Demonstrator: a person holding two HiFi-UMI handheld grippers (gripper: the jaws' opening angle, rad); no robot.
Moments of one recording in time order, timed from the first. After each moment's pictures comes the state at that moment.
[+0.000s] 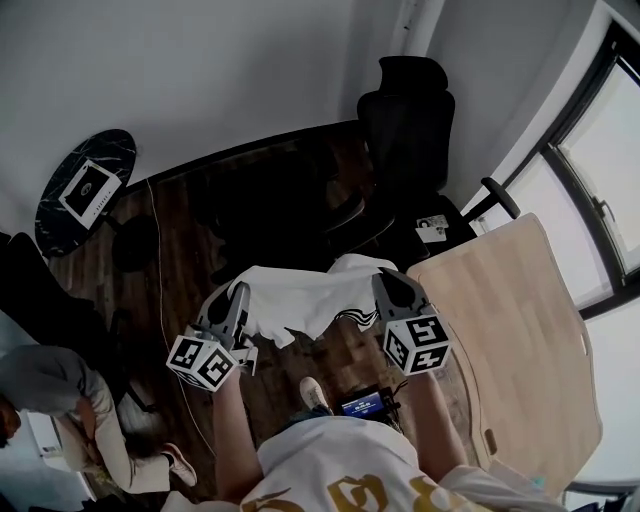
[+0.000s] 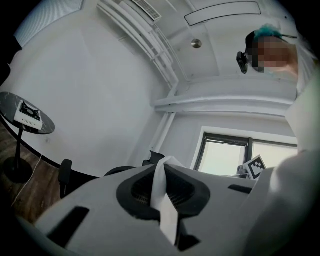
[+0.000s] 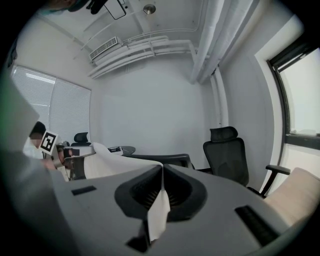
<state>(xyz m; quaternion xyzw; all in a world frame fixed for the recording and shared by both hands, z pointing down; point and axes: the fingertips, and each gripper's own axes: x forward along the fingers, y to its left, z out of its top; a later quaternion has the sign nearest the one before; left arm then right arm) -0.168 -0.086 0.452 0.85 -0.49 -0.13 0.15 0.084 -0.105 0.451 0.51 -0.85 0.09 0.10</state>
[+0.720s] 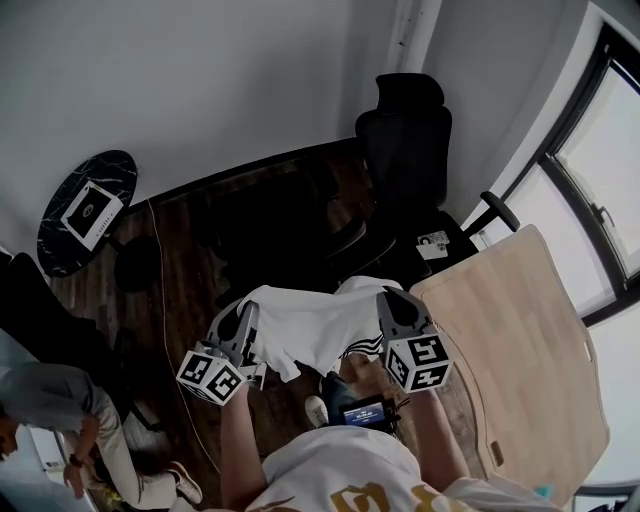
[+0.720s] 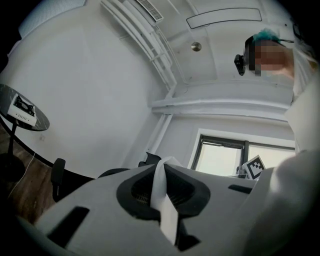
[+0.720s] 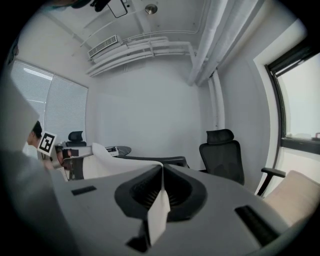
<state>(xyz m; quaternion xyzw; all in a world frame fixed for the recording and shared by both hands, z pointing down) -0.162 -0.102 0.454 0.86 -0.46 -0.15 0.15 0.088 -0.114 0.446 0.53 -0.84 0.08 0.10</state>
